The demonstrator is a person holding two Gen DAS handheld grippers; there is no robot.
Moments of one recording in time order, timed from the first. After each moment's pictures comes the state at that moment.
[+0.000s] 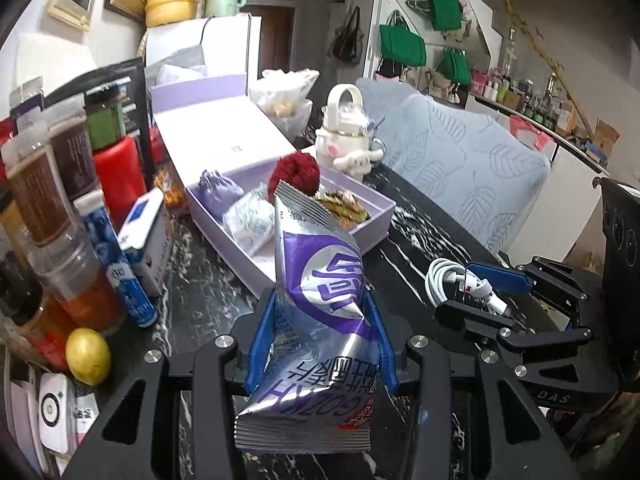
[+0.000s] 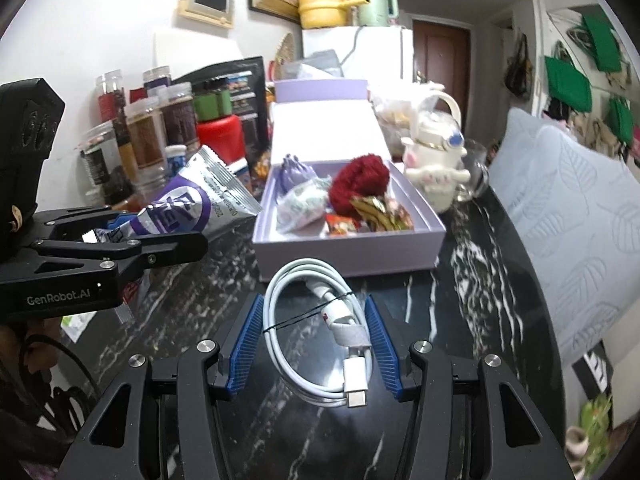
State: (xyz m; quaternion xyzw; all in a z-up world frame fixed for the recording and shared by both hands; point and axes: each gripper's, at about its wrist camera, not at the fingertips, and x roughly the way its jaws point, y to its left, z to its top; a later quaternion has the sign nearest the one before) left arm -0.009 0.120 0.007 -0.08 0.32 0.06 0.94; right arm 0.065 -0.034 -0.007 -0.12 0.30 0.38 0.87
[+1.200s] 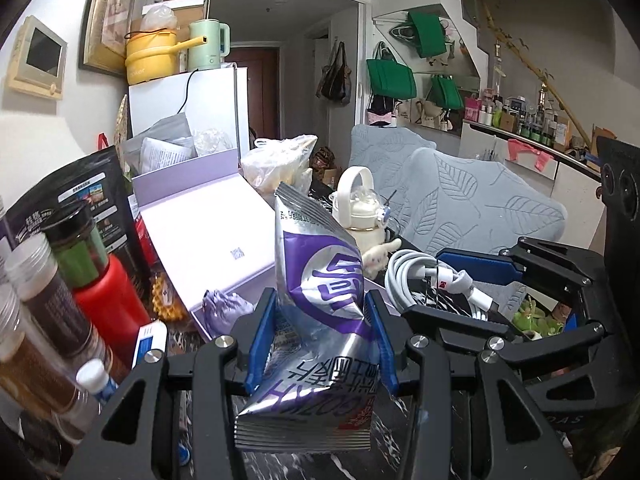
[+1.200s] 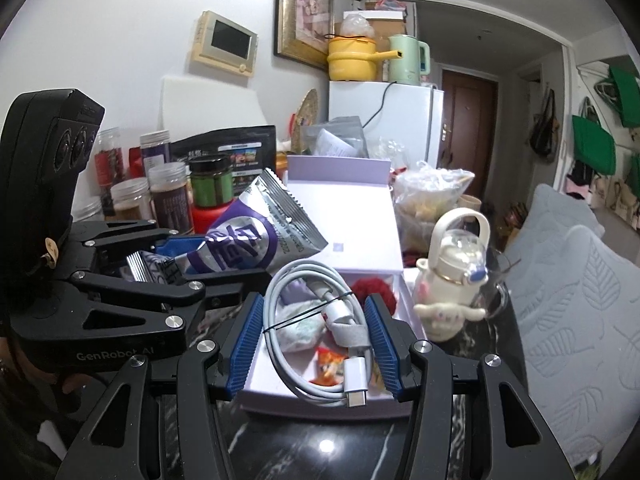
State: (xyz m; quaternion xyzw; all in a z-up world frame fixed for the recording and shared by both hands) left arm 0.083 0.156 0.063 -0.03 0.26 0.05 0.96; right arm 0.148 0.019 0.064 -0.12 0.21 0.43 0.87
